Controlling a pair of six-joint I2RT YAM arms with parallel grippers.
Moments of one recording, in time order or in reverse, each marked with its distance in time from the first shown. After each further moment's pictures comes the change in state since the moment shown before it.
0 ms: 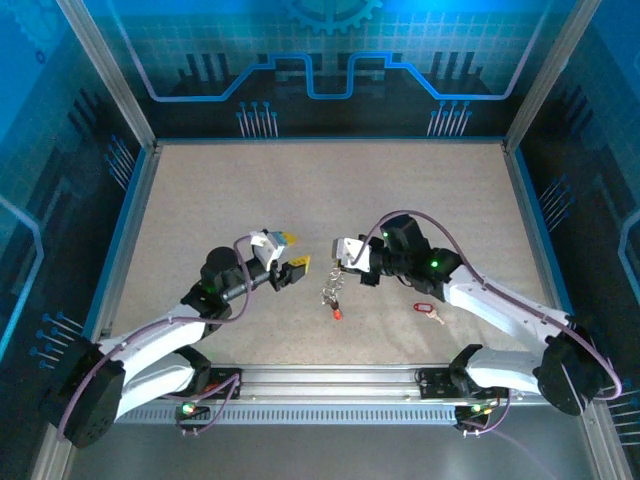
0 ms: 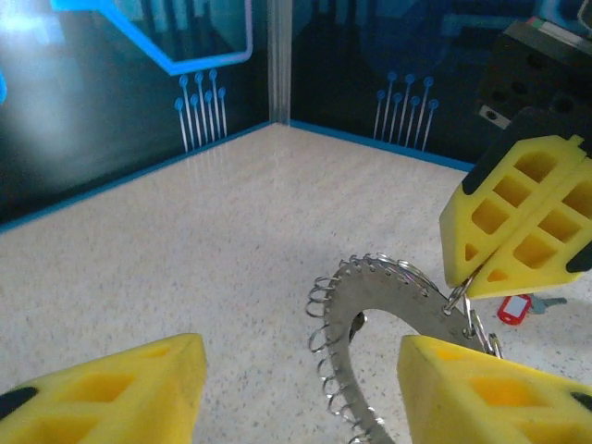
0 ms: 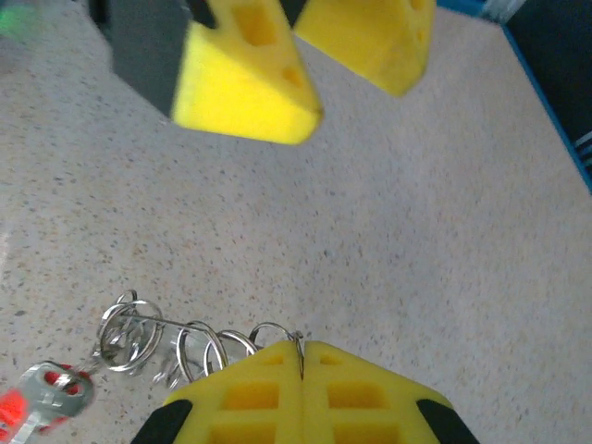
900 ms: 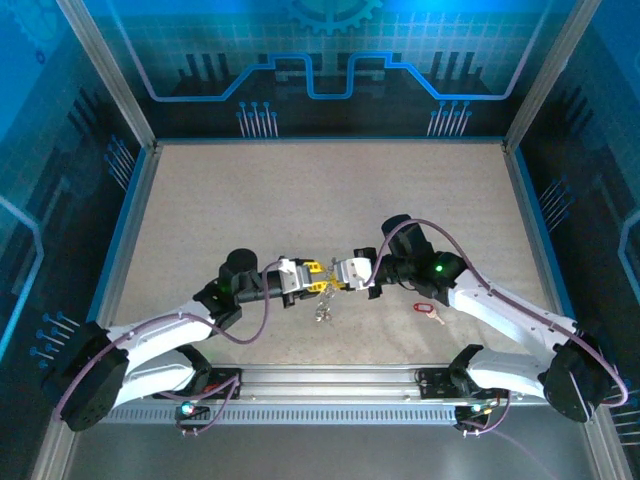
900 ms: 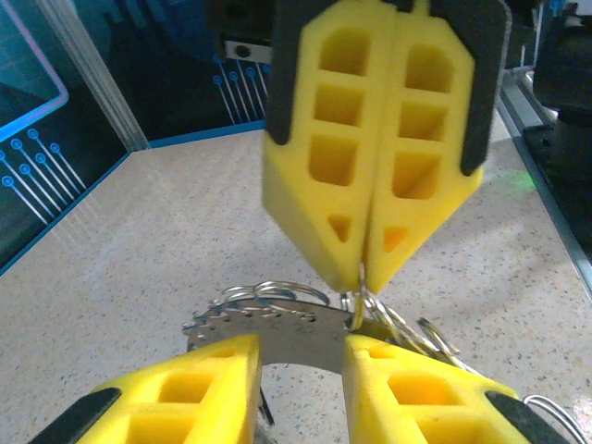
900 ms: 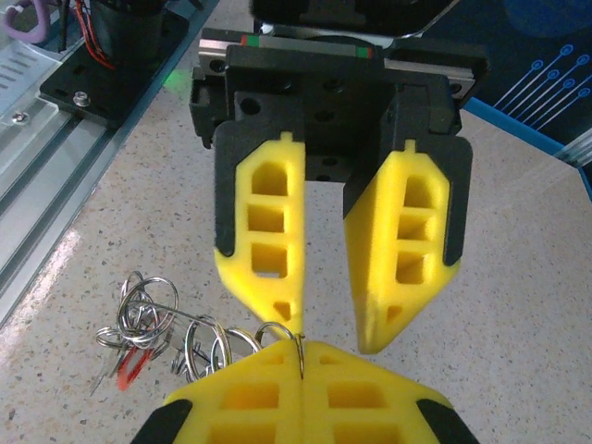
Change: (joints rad) left arm -0.145 0.094 0.047 -0.072 0.187 0.377; right arm 0.011 -0.032 -0.013 -0.043 -0.248 -0.188
